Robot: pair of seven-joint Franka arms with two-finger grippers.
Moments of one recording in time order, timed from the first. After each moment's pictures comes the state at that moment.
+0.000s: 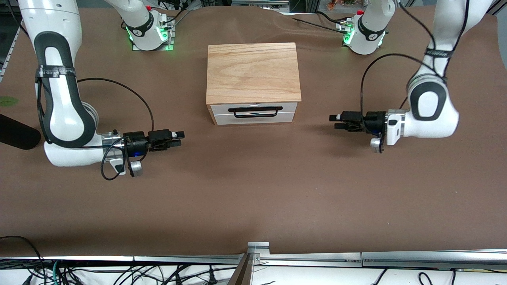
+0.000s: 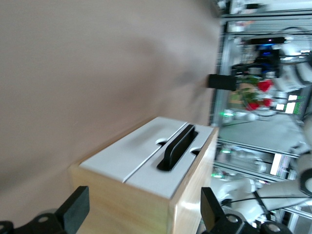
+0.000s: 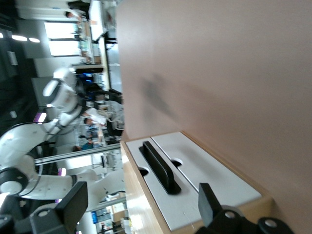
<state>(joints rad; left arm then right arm) 0.04 0.39 -0.09 -2.06 -1.22 1.79 0.74 0.19 0.60 -0.12 -1.62 1.26 1.60 -0.59</state>
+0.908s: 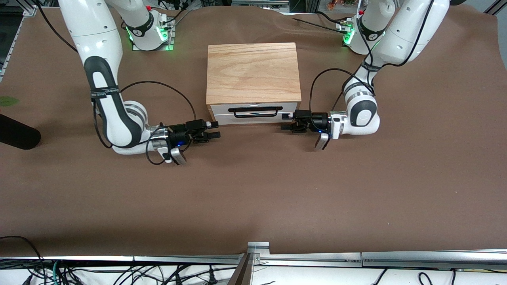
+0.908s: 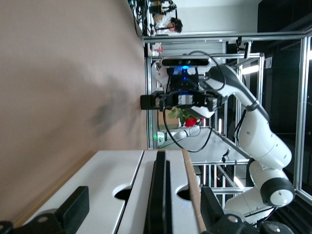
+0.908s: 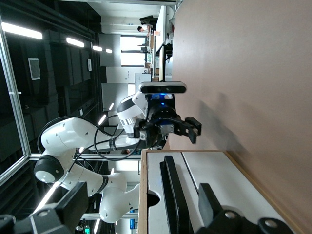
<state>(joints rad) -0.15 0.62 -0.17 -2.10 -1.77 1.79 1.21 0.37 0.66 -0.12 -1.81 1.63 1.61 -0.93</state>
